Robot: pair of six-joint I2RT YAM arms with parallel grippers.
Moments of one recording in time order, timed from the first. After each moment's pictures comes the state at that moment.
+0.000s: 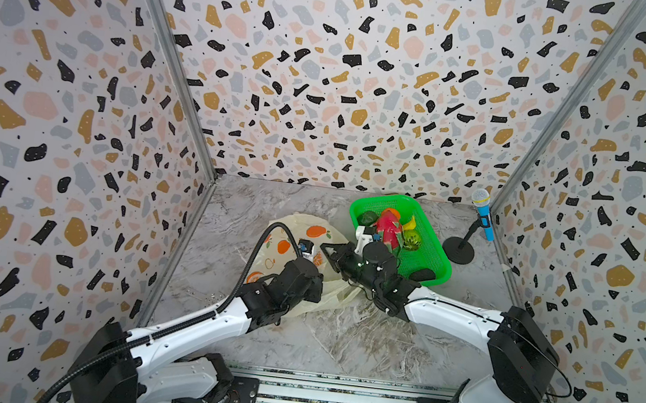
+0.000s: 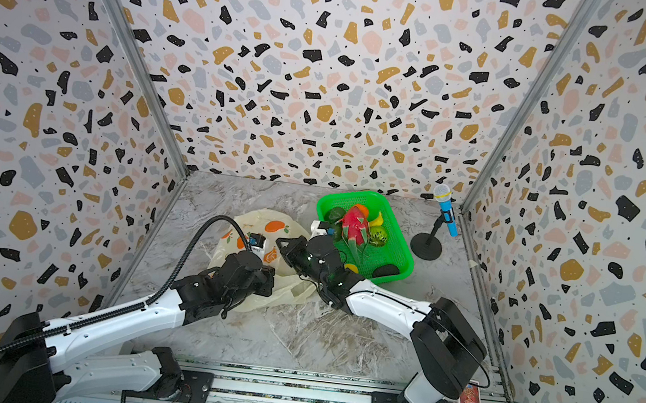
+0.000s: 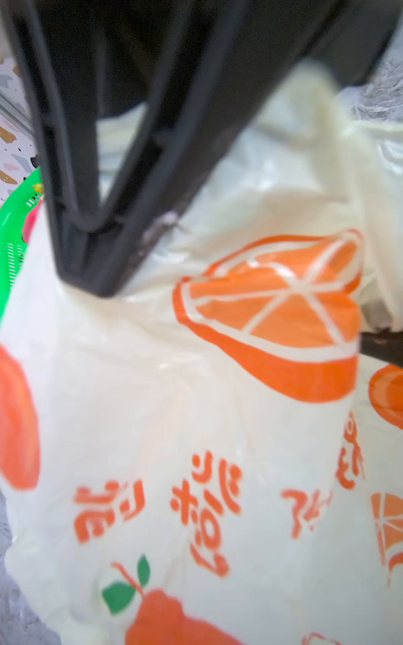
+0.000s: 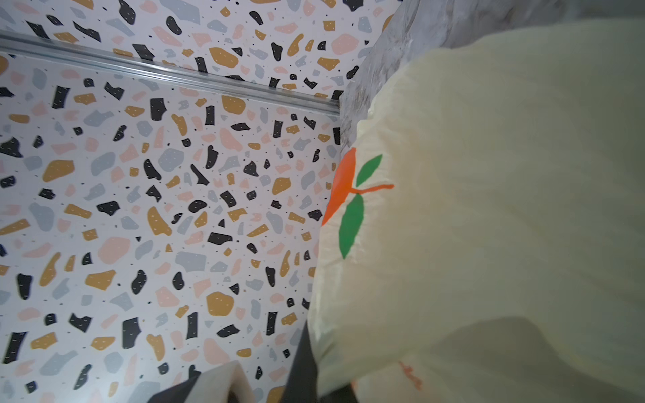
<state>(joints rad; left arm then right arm) -0.81 1.10 0.72 -0.27 -0.27 -0.55 0.86 1.59 0.99 0.38 -0.07 1.31</state>
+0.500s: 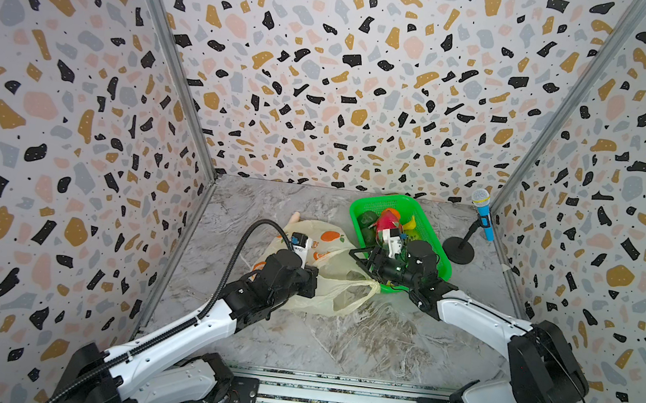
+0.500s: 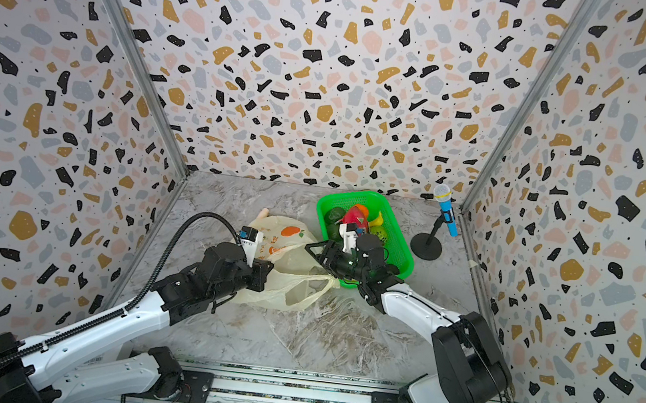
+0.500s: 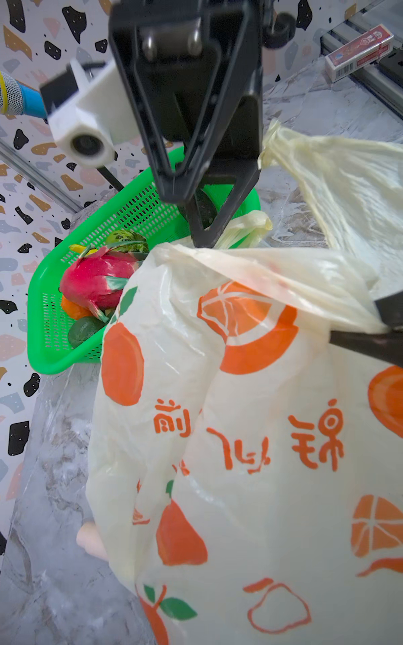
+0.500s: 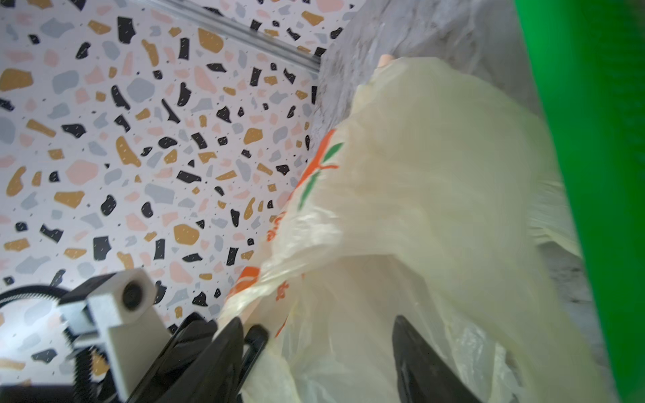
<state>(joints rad) -0.70 1.02 0.71 -0.24 -0.06 -0.51 0.59 1.44 0.79 0.36 -0.56 1.04</state>
